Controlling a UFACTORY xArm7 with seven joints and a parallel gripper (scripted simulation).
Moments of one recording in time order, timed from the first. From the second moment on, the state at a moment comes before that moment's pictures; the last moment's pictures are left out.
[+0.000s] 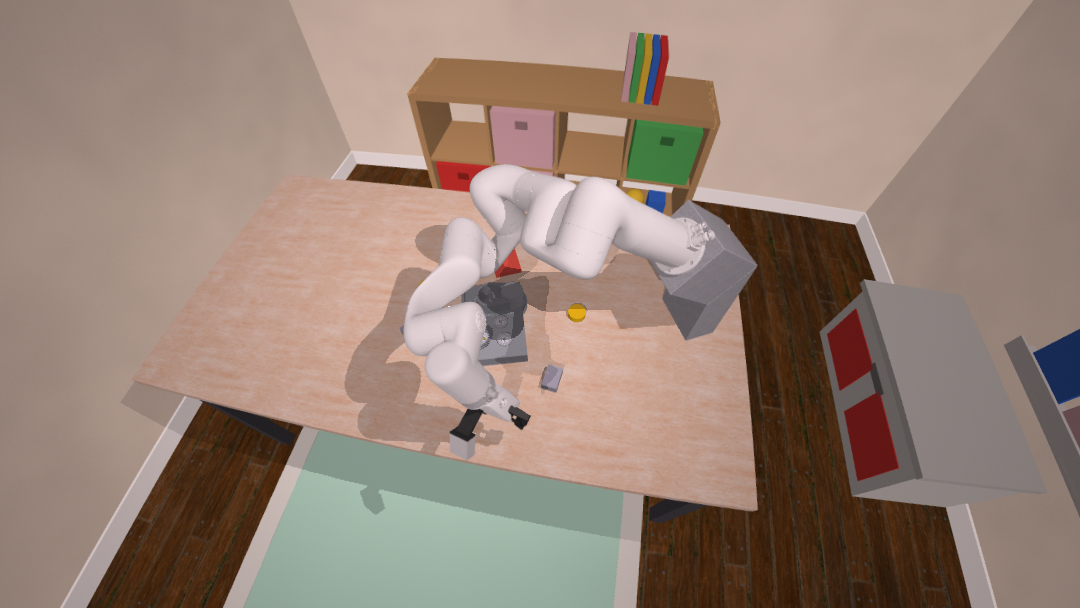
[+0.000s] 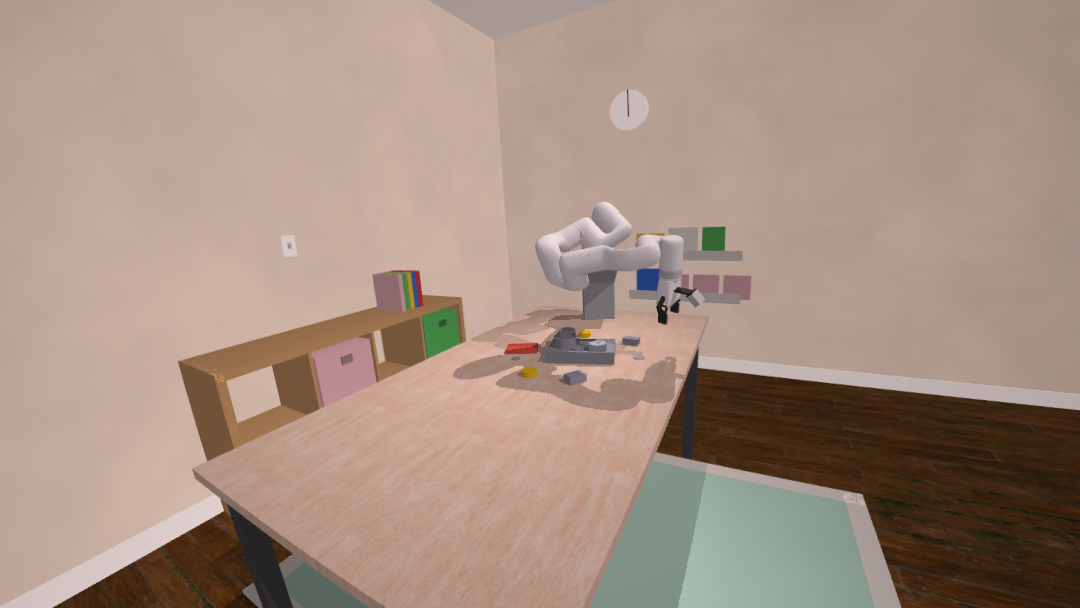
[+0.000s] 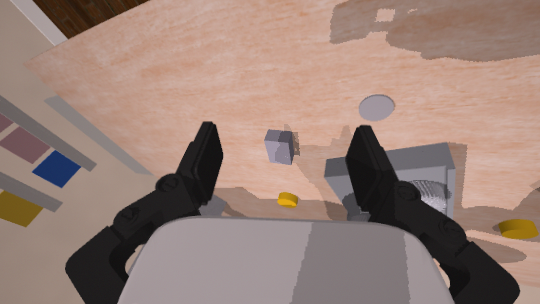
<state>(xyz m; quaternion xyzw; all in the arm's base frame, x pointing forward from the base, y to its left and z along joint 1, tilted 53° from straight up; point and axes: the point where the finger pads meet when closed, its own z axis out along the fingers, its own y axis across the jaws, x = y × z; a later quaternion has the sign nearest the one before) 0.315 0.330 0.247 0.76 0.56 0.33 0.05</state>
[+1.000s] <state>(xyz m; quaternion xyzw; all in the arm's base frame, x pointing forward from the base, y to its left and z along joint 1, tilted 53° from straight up) 0.339 0.323 0.307 0.73 0.54 0.41 0.02</state>
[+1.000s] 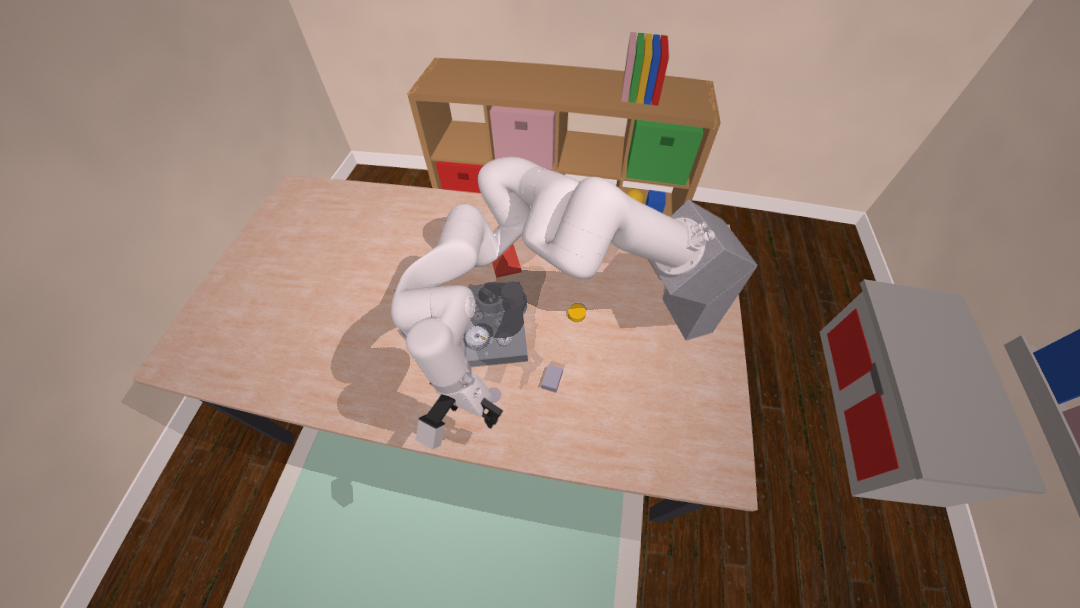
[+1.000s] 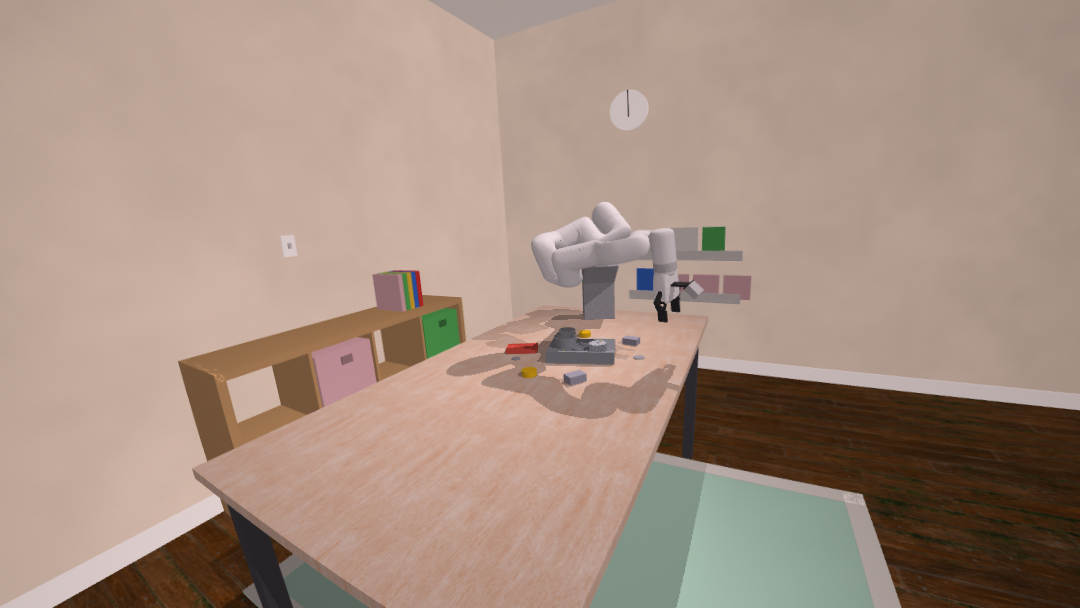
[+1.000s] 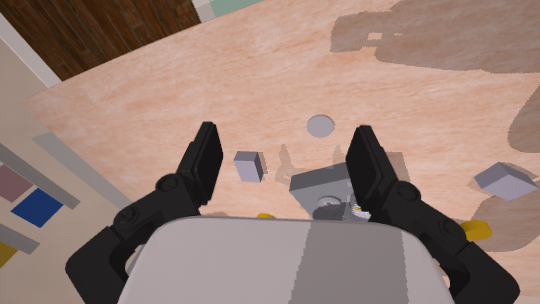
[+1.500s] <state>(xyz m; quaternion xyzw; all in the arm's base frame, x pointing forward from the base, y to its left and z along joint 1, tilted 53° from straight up) 0.382 0.299 0.352 0.74 0.51 0.45 0.04</state>
